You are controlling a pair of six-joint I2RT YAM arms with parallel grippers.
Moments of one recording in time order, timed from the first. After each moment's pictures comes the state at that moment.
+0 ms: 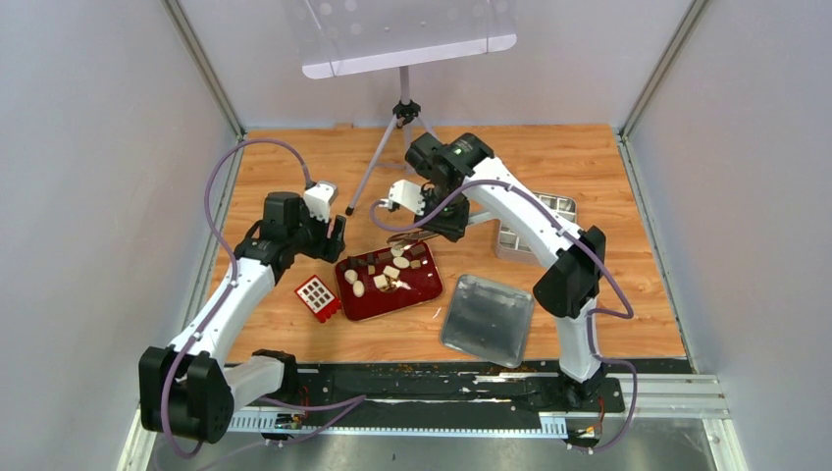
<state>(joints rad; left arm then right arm) -0.17 1.11 0.79 -0.40 0.22 0.14 0.74 2.02 2.15 -1.52 -0.05 -0.68</state>
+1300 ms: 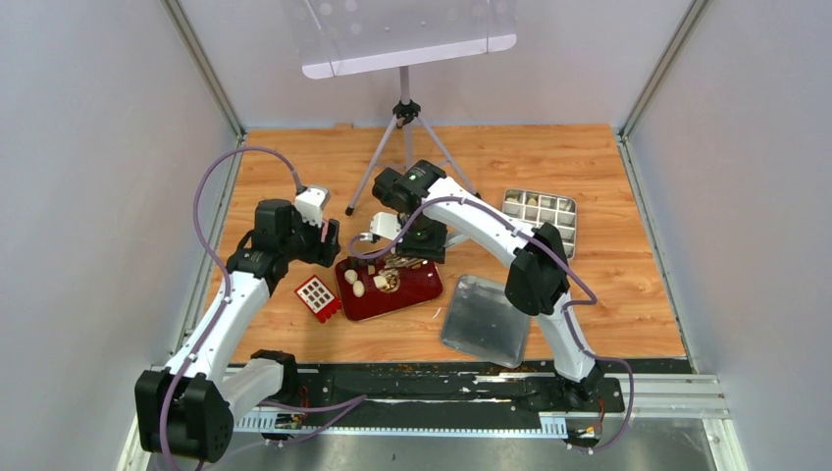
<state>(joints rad) -0.14 1.01 0.73 -0.40 0.23 0.12 0.87 2.19 2.16 -1.52 0.05 -0.63</state>
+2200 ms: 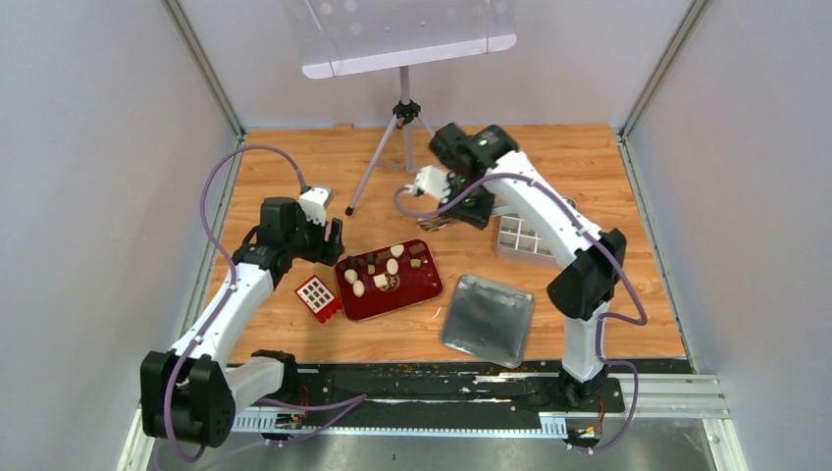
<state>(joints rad) -0.14 1.07 0.73 -0.37 0.25 0.10 0.74 1.98 2.12 -1.52 0.10 -0.64</state>
